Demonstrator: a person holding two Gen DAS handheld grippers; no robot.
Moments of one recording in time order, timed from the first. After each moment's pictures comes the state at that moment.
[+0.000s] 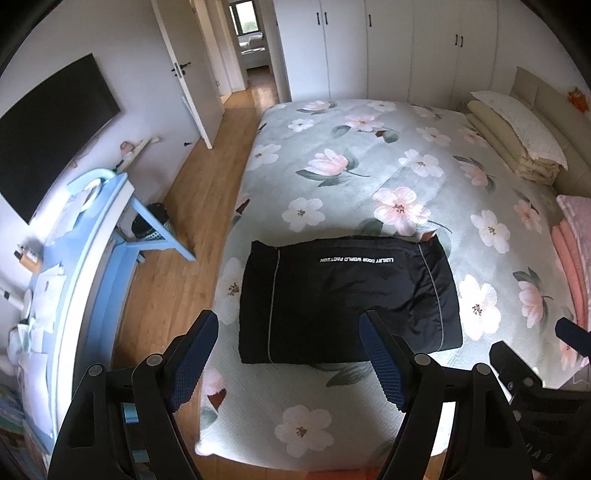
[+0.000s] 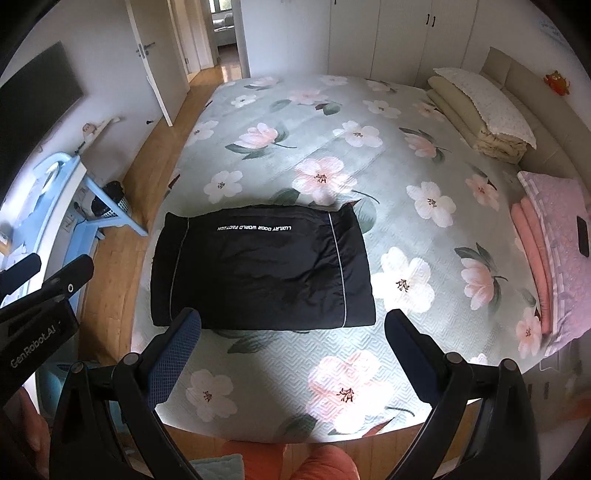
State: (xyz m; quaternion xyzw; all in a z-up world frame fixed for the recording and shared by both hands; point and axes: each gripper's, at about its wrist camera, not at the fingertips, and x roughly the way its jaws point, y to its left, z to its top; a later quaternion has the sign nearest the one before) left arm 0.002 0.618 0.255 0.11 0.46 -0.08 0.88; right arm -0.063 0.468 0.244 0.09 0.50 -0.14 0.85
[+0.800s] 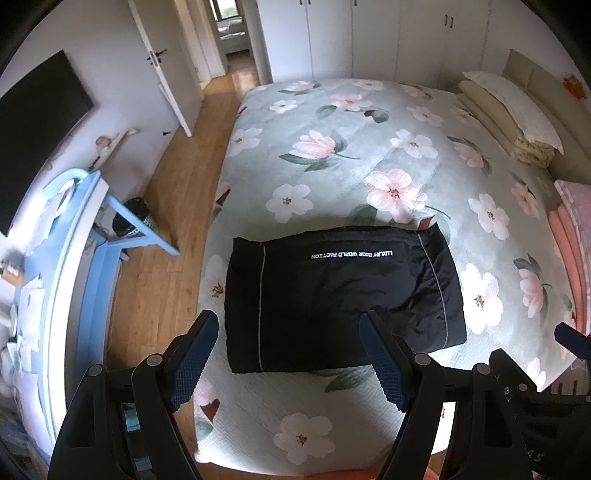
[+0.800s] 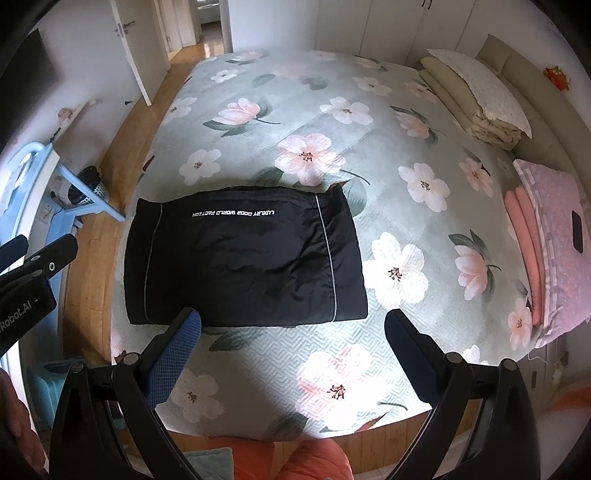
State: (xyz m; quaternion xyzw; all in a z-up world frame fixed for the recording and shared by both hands) left arm 0.056 0.606 0.220 0.13 0.49 -0.11 0.86; right arm -0.022 0.455 0.203 0.09 0.54 -0.17 0.82
